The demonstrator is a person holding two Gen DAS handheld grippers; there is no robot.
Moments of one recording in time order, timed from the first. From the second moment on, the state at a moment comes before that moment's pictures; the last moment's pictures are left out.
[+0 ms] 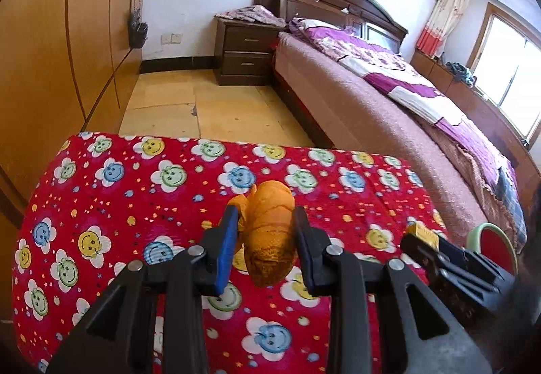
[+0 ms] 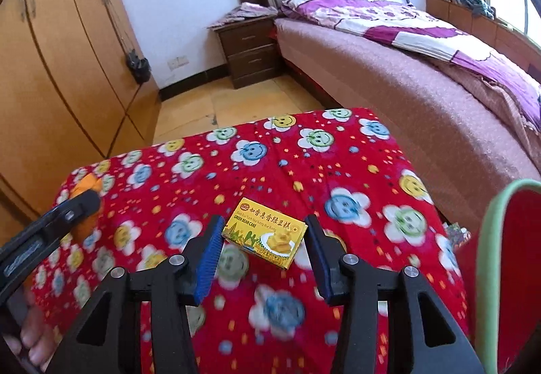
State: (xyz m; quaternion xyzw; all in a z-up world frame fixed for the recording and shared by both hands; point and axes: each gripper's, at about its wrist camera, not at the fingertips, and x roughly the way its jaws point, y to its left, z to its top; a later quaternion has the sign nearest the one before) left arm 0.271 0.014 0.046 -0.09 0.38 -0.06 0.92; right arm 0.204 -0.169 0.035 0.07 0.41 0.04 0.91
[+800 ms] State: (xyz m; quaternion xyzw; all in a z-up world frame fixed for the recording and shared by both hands) left arm 0.189 -0.089 0.107 -0.05 0.34 -0.23 0.91; right arm 0.043 -0.293 0.071 0.15 0.35 -0.07 0.92
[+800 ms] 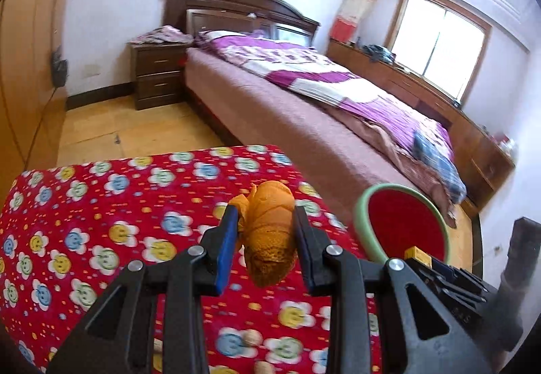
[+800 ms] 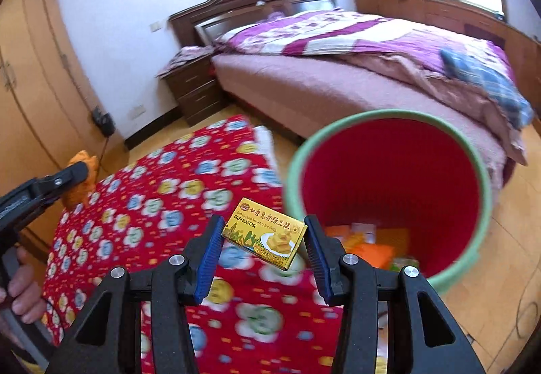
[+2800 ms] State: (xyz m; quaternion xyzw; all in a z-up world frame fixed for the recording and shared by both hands) left arm 0.149 -0.241 0.057 0.02 0.41 -0.29 0.86; right arm -0.033 -0.385 0.058 0.21 0.30 -0.13 0.92
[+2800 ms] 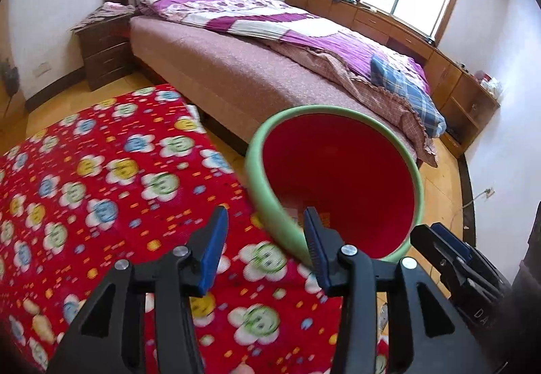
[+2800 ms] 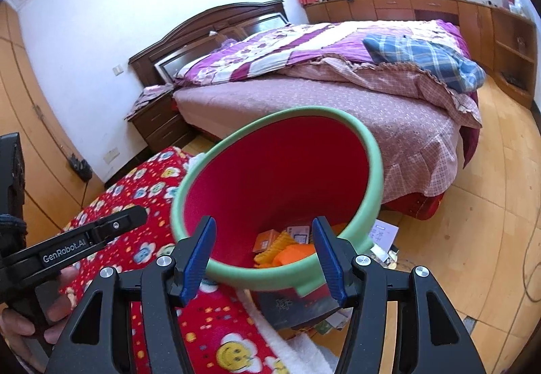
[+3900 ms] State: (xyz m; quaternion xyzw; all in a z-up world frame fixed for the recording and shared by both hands) left arm 0.058 -0.041 0.062 -0.04 0.37 -0.08 0.92; right arm -0.062 -0.220 0.077 0.10 0.29 -0.01 0.95
